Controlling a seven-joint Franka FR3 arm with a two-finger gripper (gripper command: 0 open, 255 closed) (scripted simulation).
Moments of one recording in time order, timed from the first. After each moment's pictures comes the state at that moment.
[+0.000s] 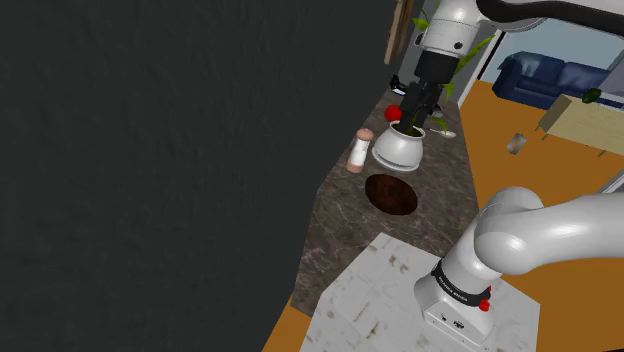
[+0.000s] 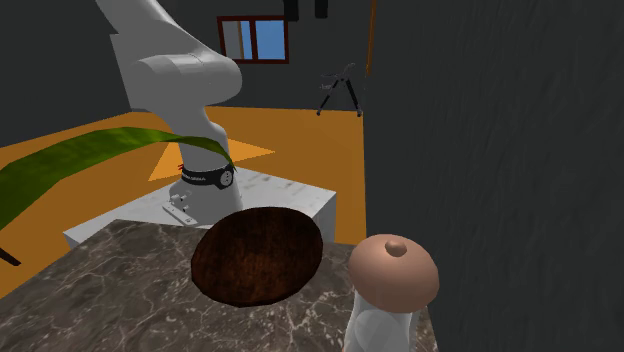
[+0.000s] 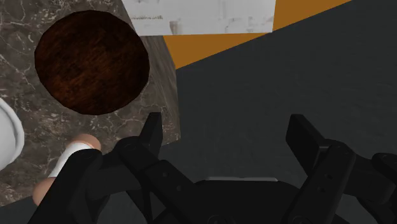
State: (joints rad) arm 0.01 -0.83 -0.02 -2.34 0.10 1.47 0.03
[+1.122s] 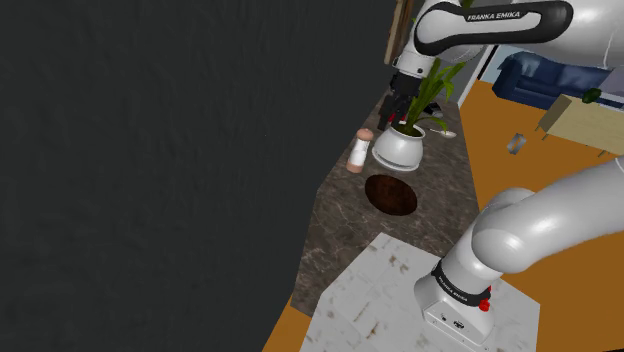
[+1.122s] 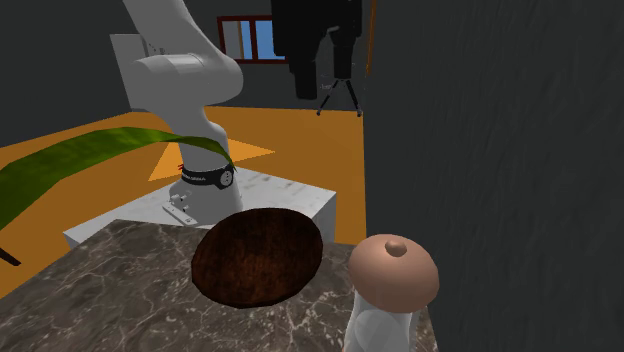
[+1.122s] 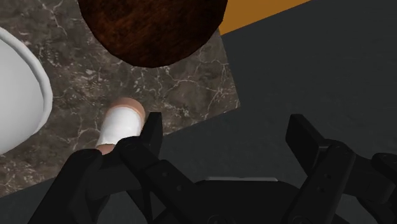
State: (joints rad) arm -0.04 -0.47 -0.28 -2.30 0.01 1.80 -0.28
